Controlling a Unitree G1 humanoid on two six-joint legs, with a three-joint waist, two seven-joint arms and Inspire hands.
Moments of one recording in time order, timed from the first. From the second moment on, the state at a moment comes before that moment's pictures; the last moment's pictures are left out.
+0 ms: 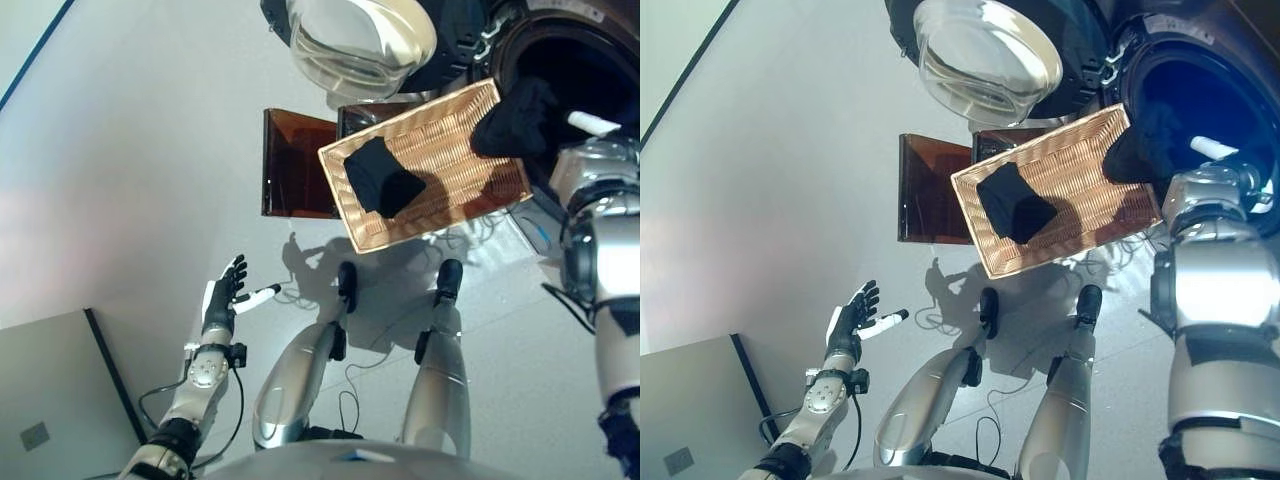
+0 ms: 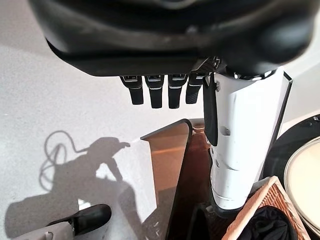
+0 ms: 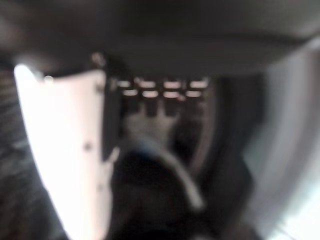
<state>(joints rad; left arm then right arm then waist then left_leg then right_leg) -0.02 0.24 -0.27 0.64 -0.24 -0.33 0.27 -1.16 -0.70 0.15 1.29 0.17 0.08 -0.71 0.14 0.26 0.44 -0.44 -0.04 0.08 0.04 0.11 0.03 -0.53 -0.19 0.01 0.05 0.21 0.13</state>
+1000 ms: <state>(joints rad) 0.01 0.23 -0.21 0.73 -0.14 -0.38 0.29 -0.67 -0.66 0.37 0.84 -0.86 0.16 -0.63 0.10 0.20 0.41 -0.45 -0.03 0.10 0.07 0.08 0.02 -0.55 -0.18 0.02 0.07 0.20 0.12</state>
